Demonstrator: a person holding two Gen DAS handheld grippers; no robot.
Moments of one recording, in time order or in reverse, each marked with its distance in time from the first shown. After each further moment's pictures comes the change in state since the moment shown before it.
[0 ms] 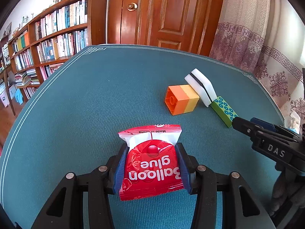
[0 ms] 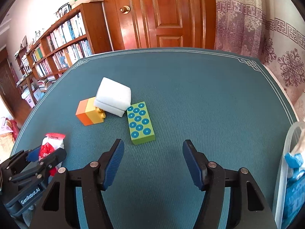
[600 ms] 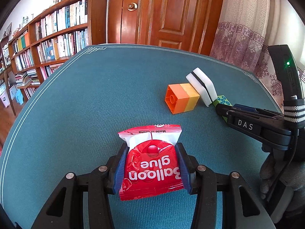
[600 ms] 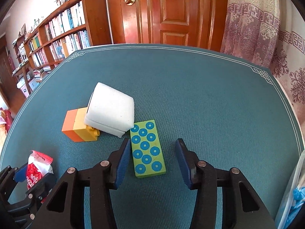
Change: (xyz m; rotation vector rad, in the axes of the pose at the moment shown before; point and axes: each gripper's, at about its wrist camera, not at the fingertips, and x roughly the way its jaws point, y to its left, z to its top) left arm 0.001 0.000 -0.003 0.003 0.001 0.004; right arm 0.035 0.020 0.024 -0.067 0.031 -0.065
